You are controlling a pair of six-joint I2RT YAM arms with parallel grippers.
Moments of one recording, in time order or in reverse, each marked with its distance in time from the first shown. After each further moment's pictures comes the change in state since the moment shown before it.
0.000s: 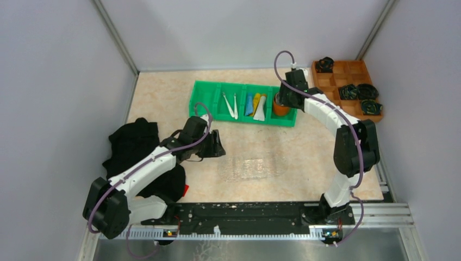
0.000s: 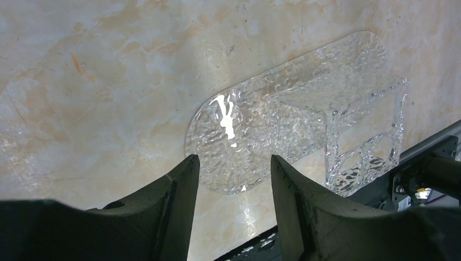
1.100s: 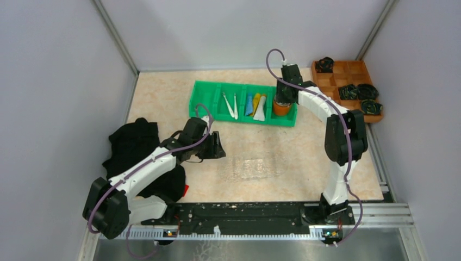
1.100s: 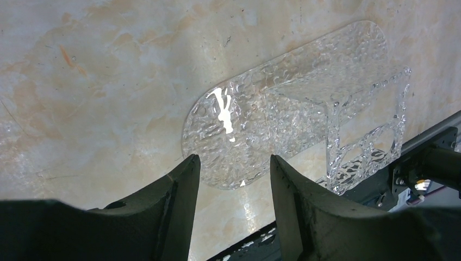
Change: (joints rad) left arm 0.000 -0.002 -0.011 0.000 0.030 0.007; right arm -0.012 0.159 0.167 -0.016 -0.073 -0.127
